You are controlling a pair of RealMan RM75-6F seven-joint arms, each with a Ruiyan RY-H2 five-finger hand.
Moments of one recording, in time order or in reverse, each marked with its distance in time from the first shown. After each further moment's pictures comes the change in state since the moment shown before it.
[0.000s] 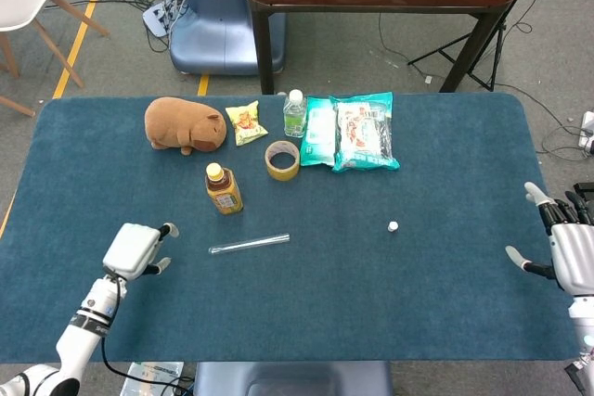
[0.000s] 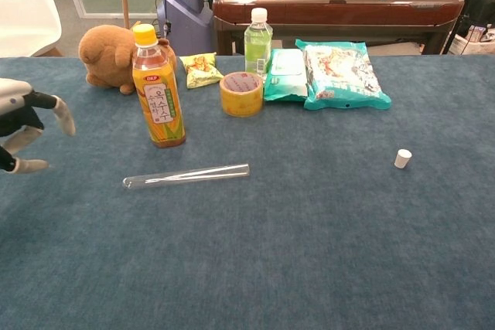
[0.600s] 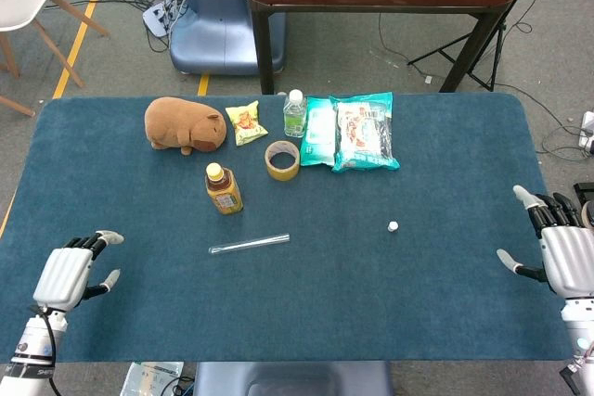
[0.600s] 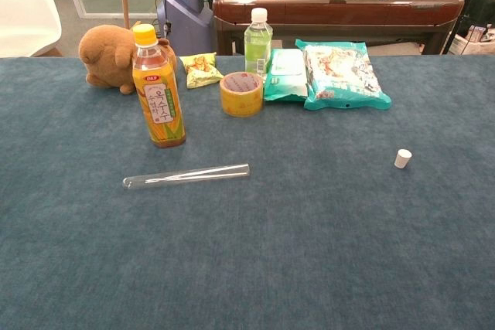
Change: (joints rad) left arm 0.223 0.155 0.055 -0.077 0.106 0.252 -0.208; right arm 0.001 -0.009 -0.013 -0.005 -0.045 0.012 0.006
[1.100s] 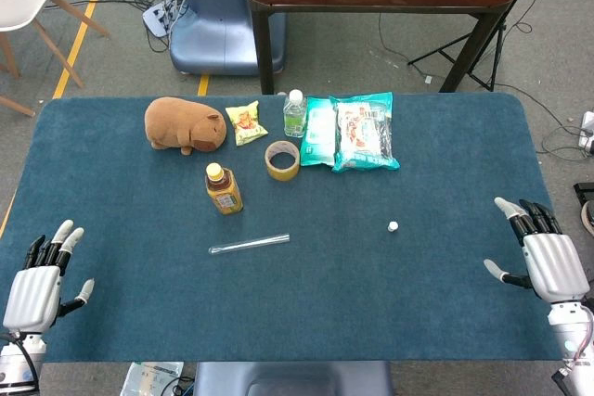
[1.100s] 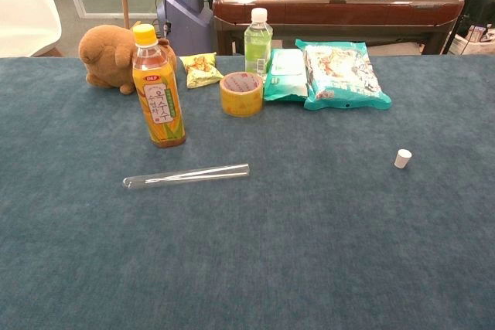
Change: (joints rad) left arm 0.123 -0.003 0.019 -0.048 -0.027 0.167 0.038; right arm 0.010 -0.039 -0.035 0.032 -0.028 -0.041 0.019
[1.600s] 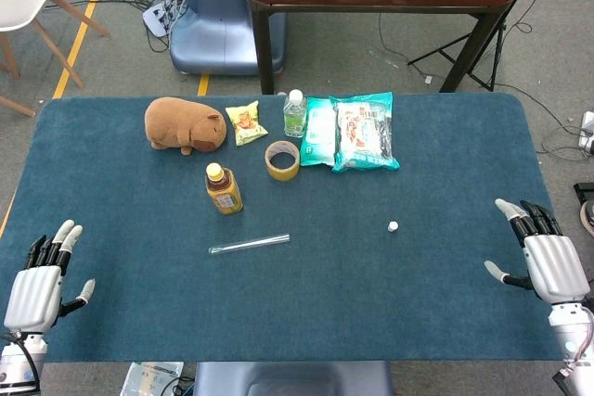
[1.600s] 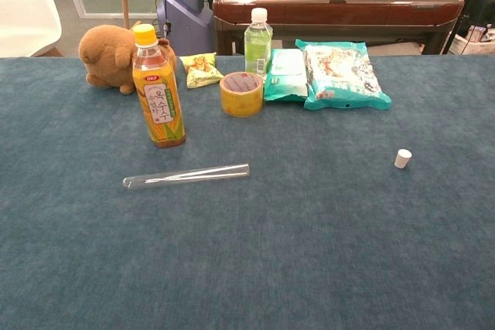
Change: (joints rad) left arm 0.003 0.002 0.002 -0.022 -0.008 0.005 0.019; right arm 0.000 -0.006 -0.006 0.013 -0.001 -0.010 0.012
